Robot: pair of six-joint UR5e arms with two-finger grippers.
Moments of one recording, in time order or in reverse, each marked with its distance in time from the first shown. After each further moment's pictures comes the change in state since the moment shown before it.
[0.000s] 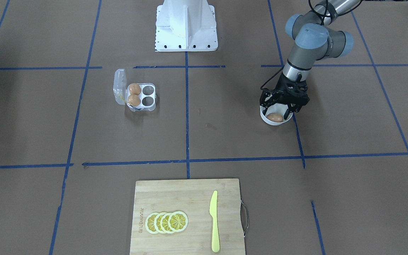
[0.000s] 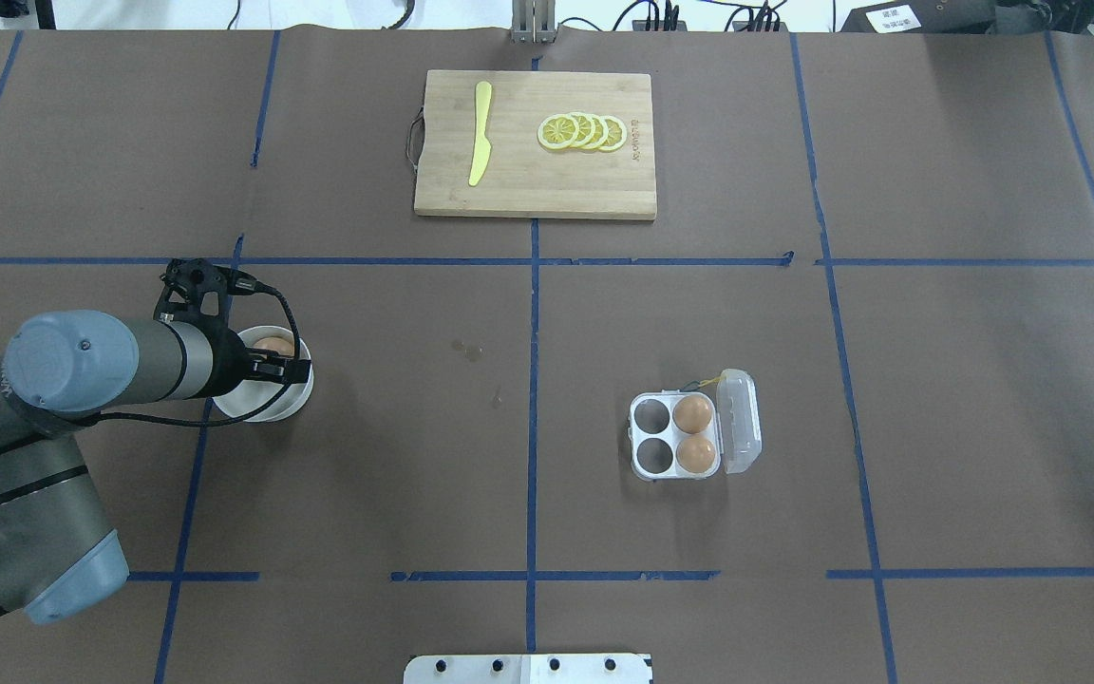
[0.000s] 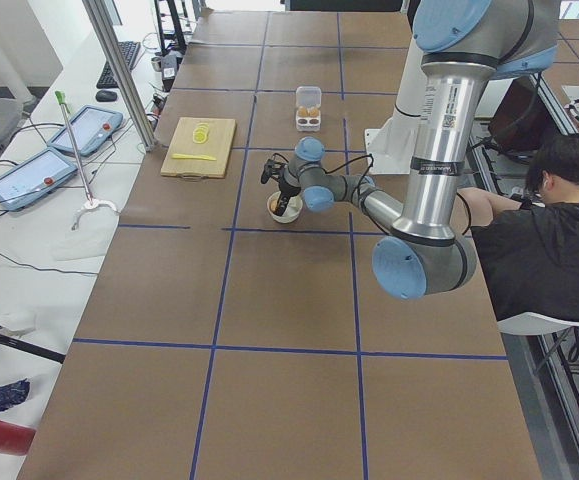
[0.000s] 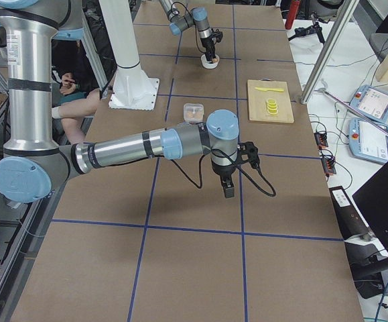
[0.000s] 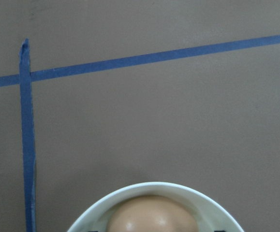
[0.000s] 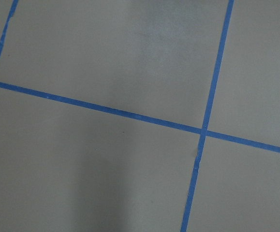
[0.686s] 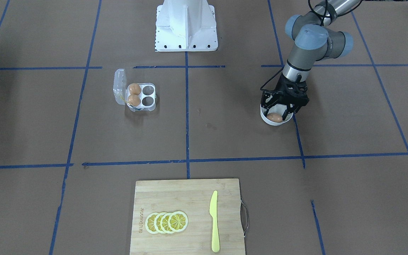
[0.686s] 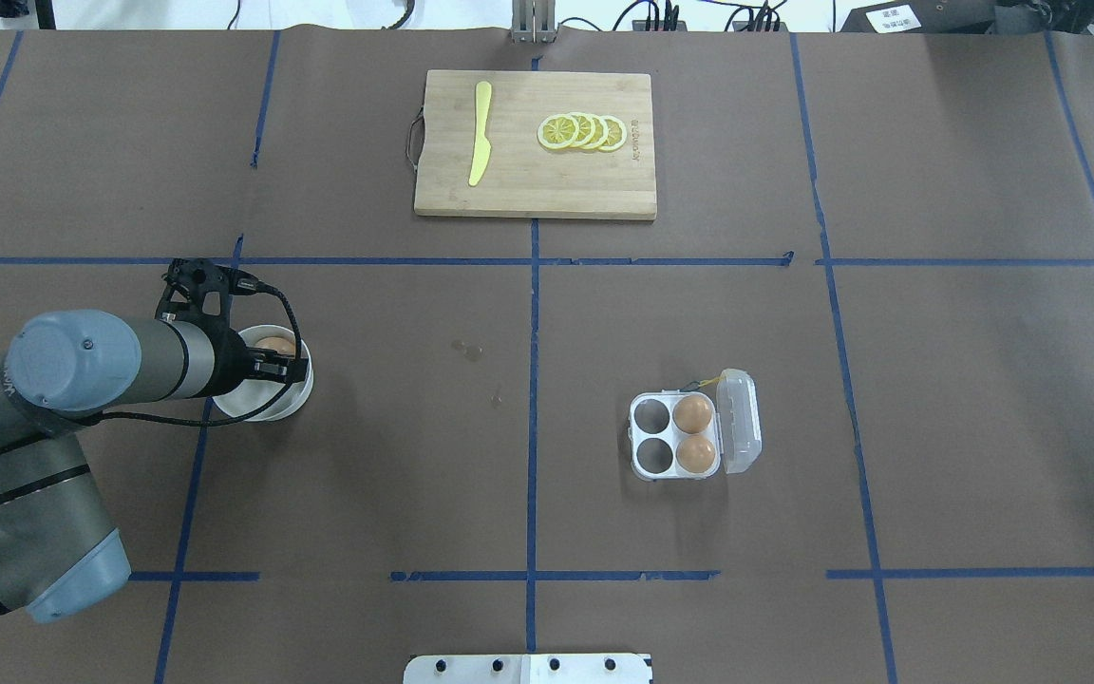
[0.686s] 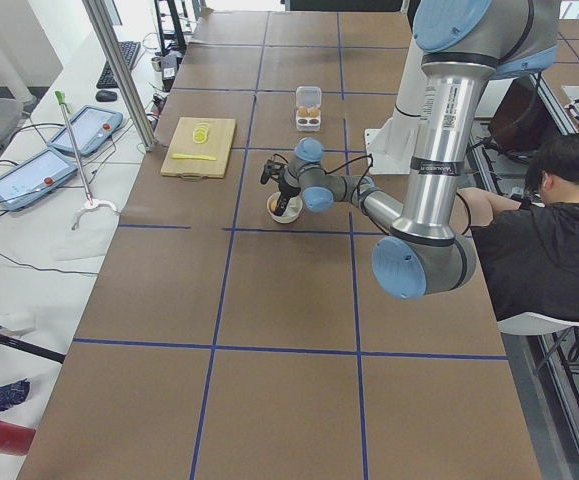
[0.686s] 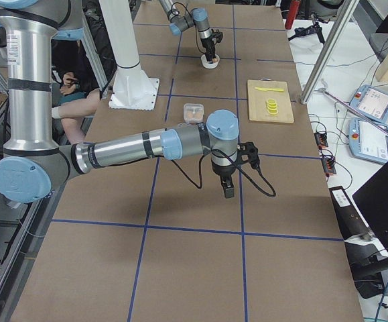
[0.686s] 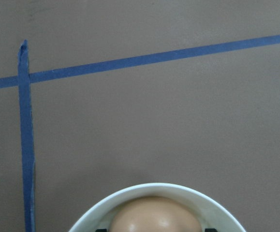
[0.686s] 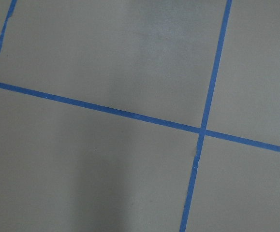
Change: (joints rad) left arm 0.000 -0.001 0.001 0.000 0.001 0.004; right arm 0.002 -0.001 -0.001 0.000 0.000 0.000
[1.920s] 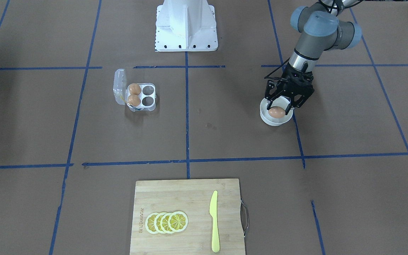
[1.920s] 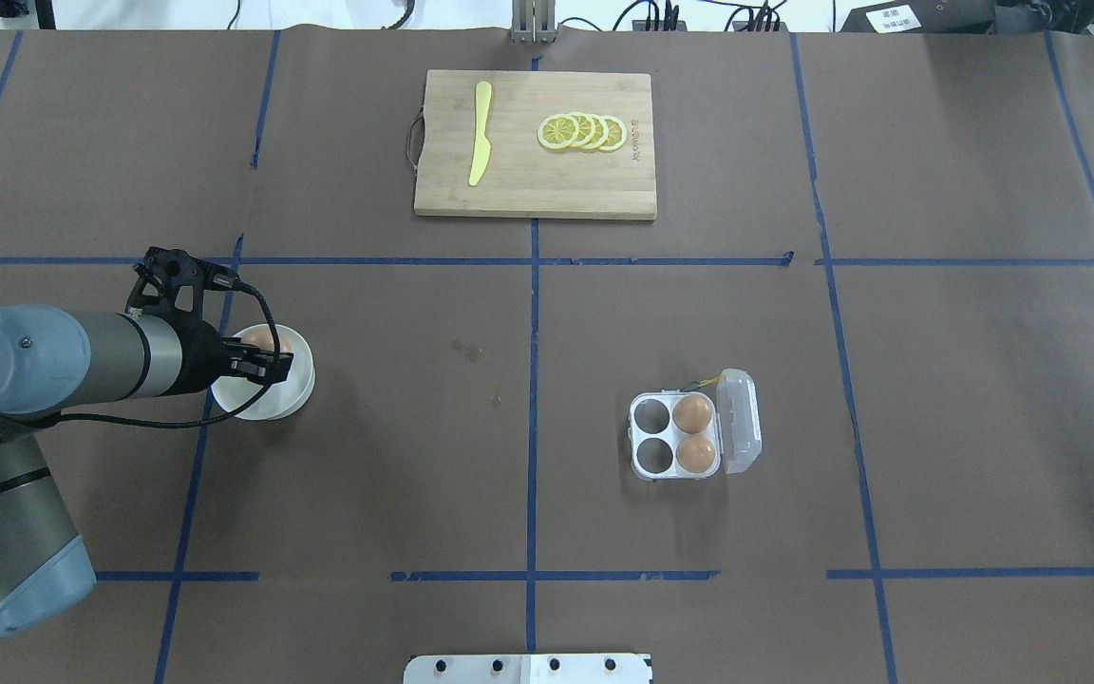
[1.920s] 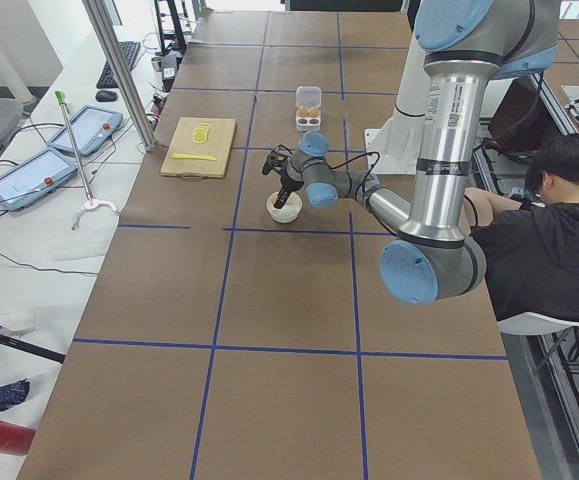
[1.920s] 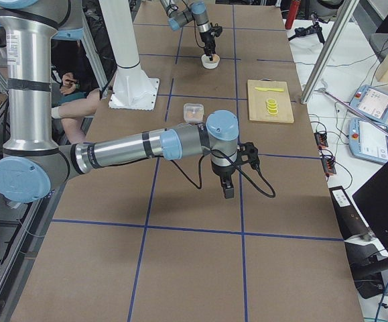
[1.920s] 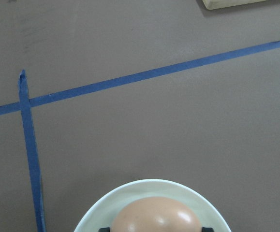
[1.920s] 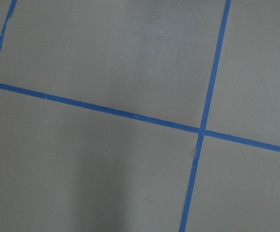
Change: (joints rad) left arm -0.019 0.055 -0.104 -0.016 -0.013 0.096; right arm 0.002 0.000 0.000 0.000 0.001 0.000
